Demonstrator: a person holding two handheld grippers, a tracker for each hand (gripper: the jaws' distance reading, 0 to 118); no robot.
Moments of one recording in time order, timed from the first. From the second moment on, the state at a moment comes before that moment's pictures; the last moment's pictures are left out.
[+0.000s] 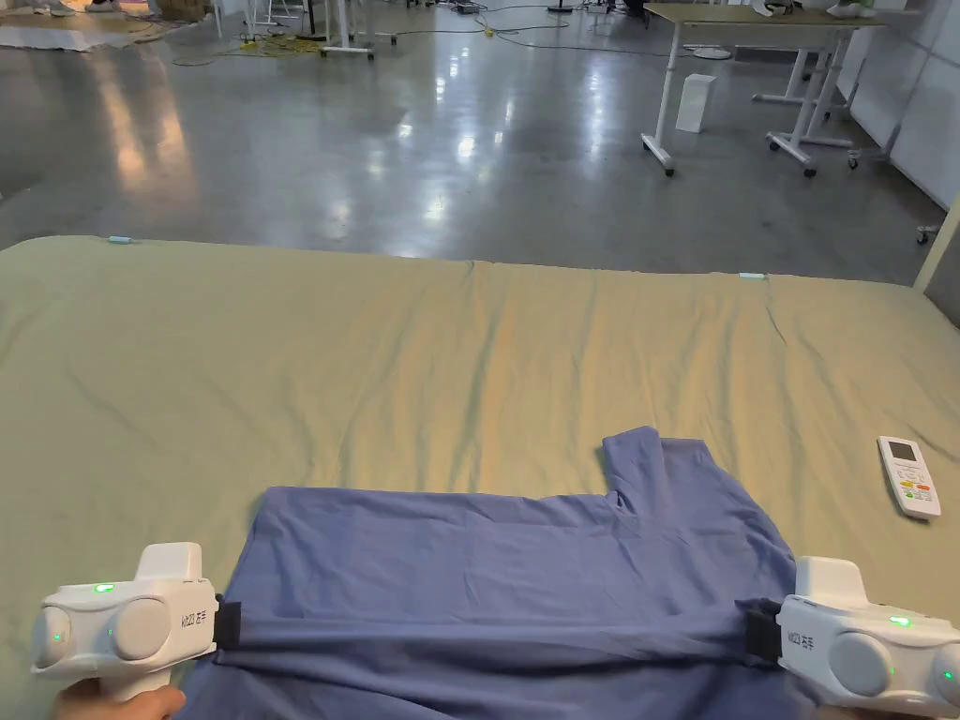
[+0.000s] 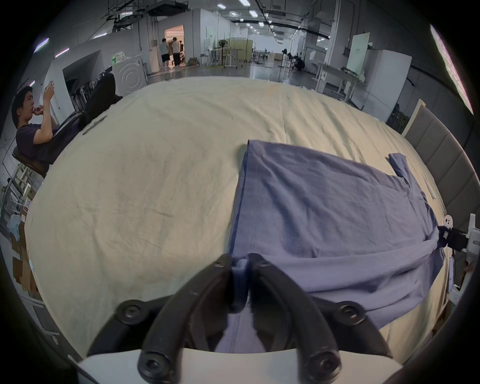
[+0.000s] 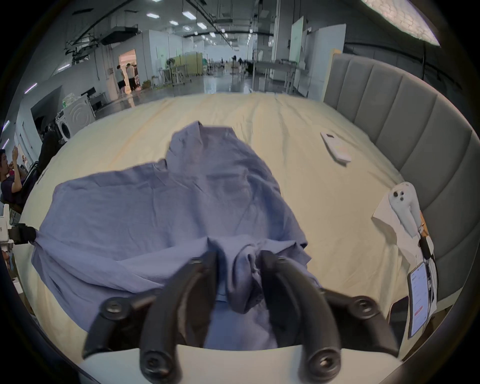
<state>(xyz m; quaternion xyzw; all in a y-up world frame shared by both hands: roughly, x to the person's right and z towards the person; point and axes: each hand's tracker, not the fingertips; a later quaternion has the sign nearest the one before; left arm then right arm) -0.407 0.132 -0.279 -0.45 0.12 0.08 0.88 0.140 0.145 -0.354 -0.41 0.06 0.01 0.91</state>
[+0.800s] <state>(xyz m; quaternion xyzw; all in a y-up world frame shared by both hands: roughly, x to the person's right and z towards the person) -0.319 0.247 -0.160 -0.12 0.13 -0.02 0.98 0.055 0.261 -0.205 -0.03 0.04 0.05 1.00</state>
